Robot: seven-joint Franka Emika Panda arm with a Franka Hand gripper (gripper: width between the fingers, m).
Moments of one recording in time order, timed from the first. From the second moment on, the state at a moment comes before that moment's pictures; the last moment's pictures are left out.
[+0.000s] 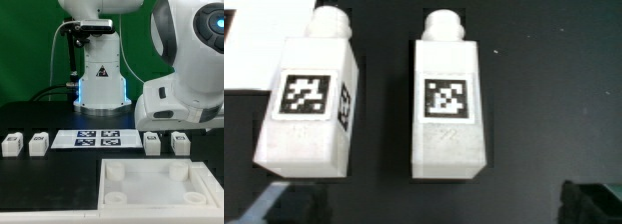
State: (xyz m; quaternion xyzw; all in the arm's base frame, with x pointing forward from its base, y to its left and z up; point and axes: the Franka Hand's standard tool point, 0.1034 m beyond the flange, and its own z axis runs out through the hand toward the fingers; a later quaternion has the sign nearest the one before) arm 0.425 0.152 0.047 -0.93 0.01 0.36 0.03
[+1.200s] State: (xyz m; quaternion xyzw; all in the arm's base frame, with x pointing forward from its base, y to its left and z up) arm 0.382 0.169 0.014 -0.91 0.04 0.41 0.00
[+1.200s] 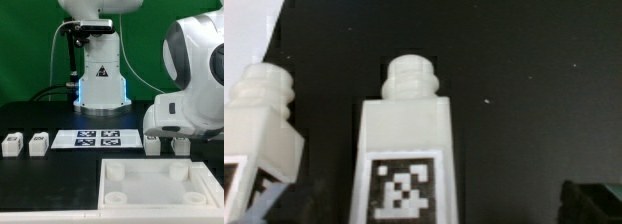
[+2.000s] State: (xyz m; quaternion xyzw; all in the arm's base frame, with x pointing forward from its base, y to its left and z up) arm 0.382 0.169 0.008 -0.91 0.04 0.41 0.00
